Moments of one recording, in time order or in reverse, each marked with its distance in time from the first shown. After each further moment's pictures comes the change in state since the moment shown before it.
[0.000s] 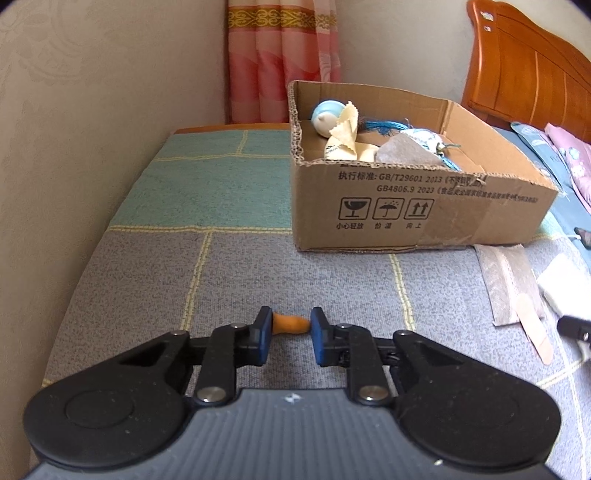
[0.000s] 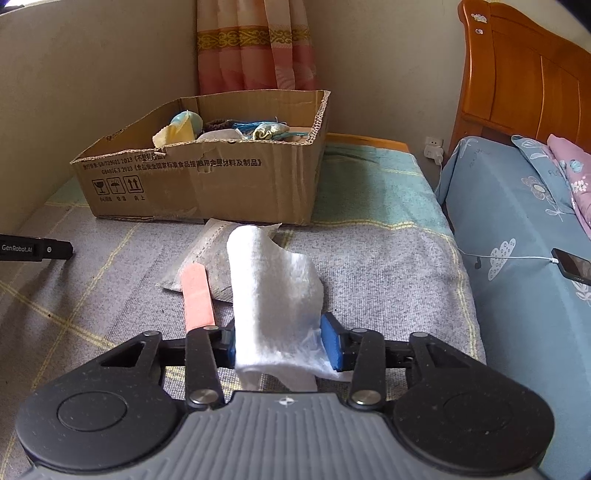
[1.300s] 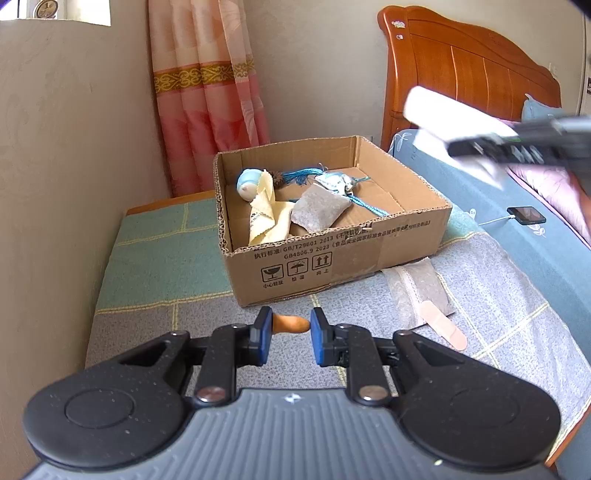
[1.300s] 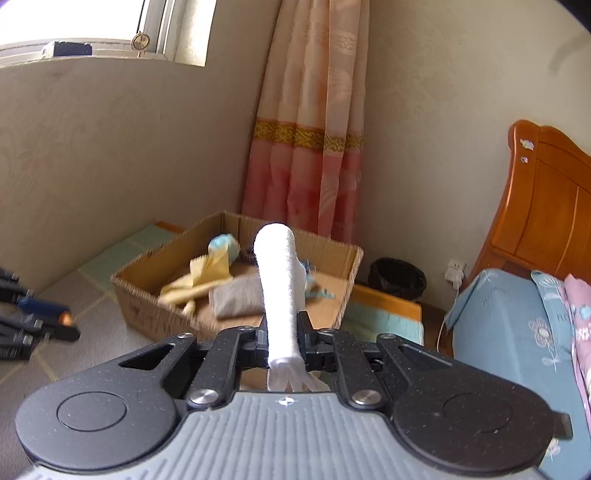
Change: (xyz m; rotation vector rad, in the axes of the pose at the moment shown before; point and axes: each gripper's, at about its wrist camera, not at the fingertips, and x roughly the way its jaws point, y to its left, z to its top) left arm -0.073 -0.017 0.026 0.198 -0.099 -0.142; right arm -0.047 0.012 0.128 -0.241 -0.251 0.089
